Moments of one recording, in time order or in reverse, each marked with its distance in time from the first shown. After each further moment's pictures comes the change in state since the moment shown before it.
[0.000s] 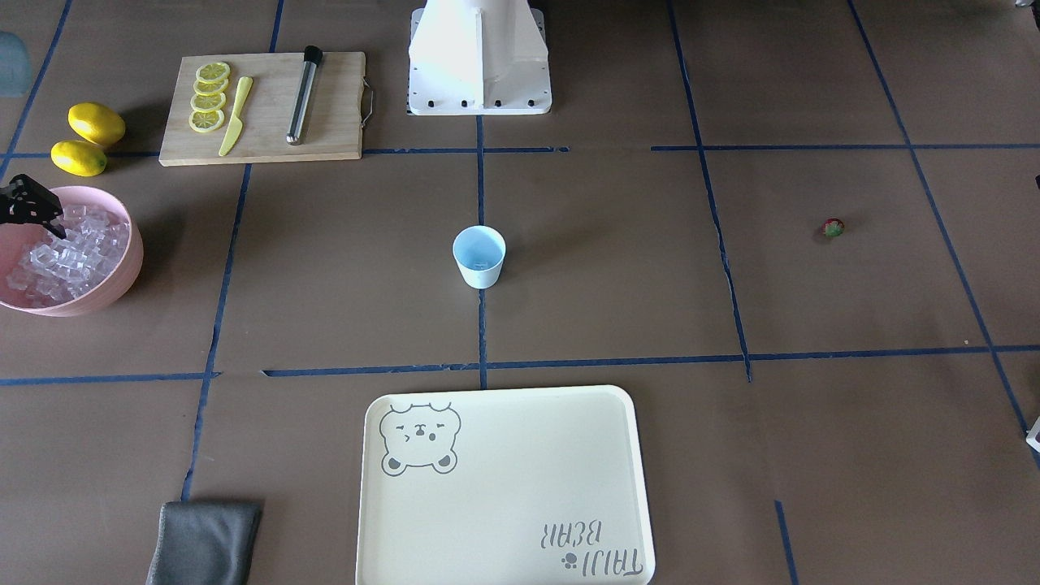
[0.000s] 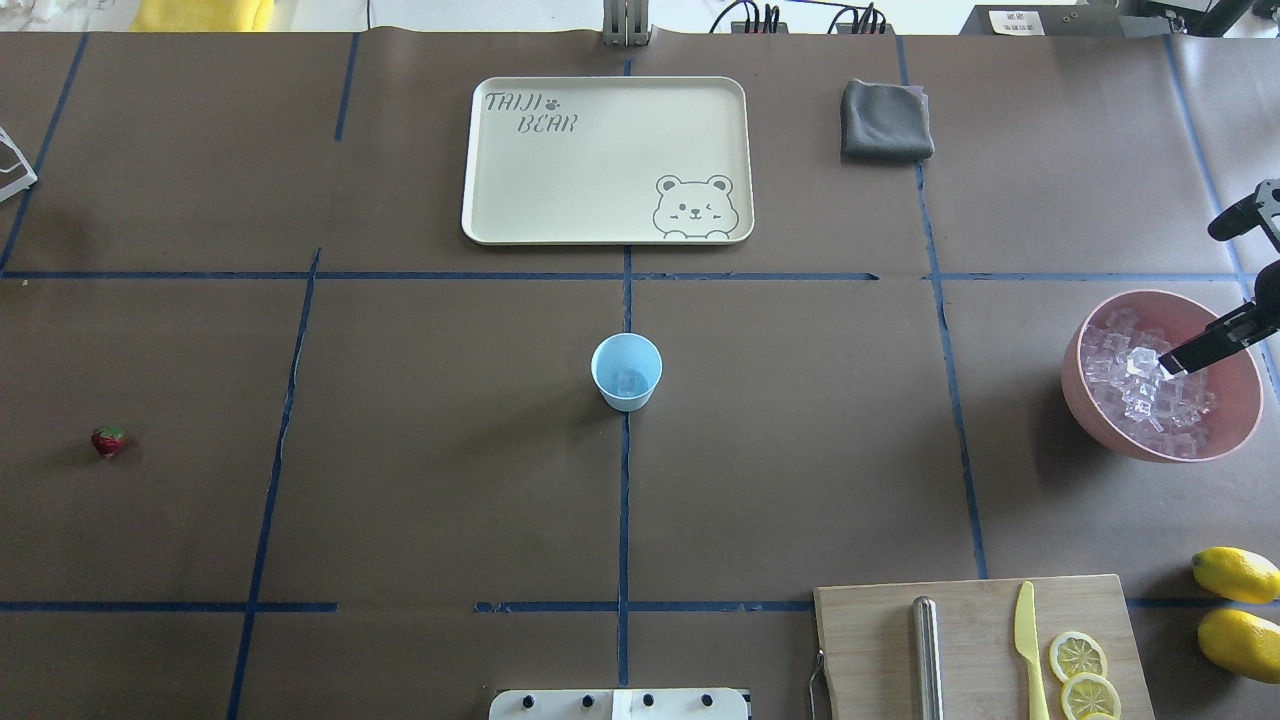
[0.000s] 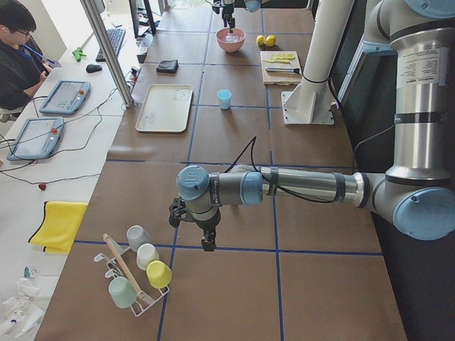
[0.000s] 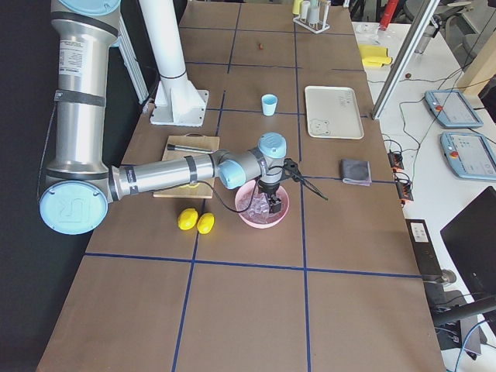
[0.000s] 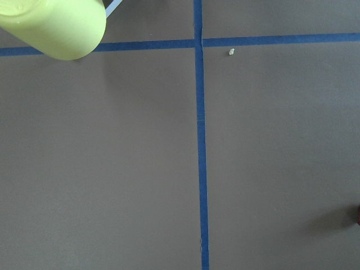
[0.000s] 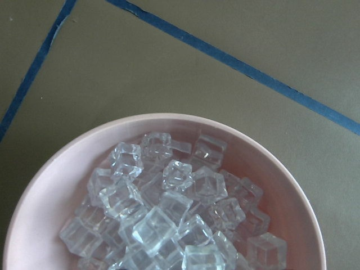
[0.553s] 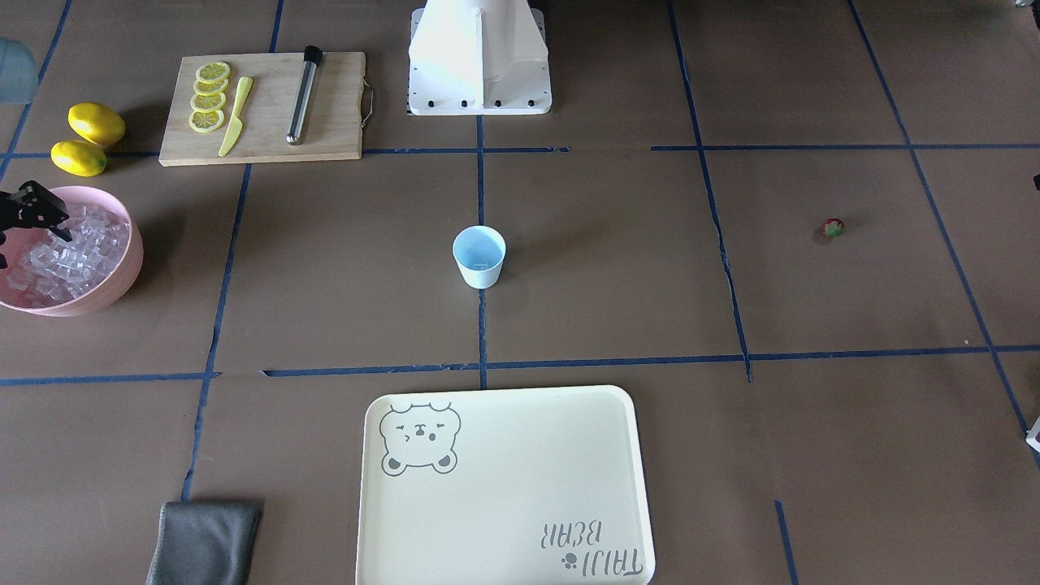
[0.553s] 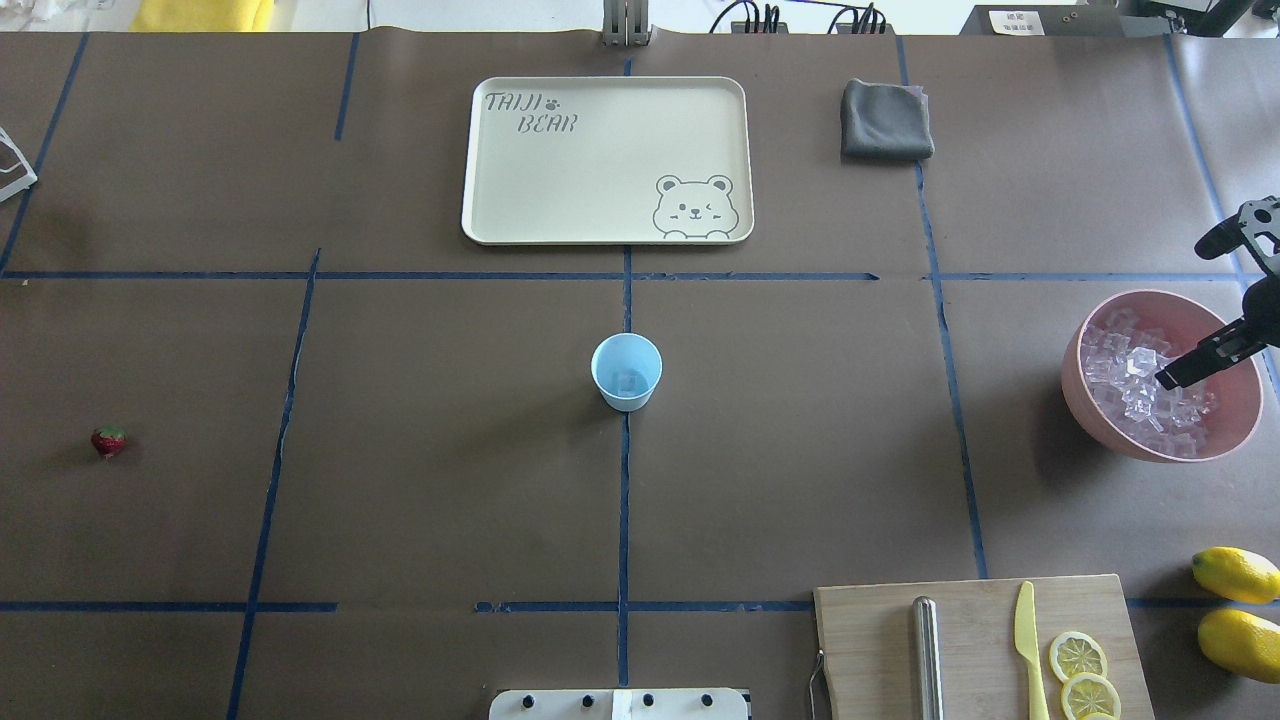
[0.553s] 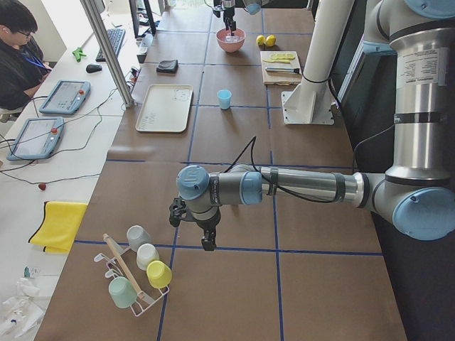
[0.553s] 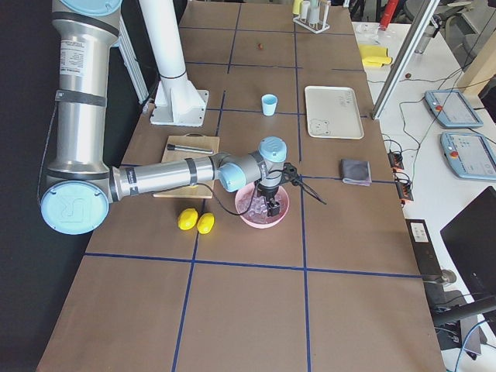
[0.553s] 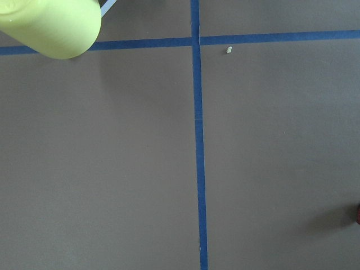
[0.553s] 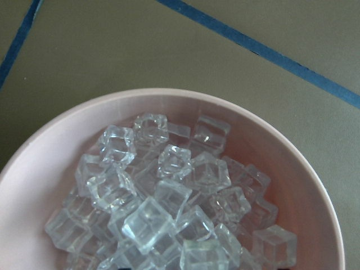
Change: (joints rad) left arm 0.002 0.000 0.000 0.000 -0.001 0.000; right arm -0.022 0.000 -0.027 0.000 0.000 0.002
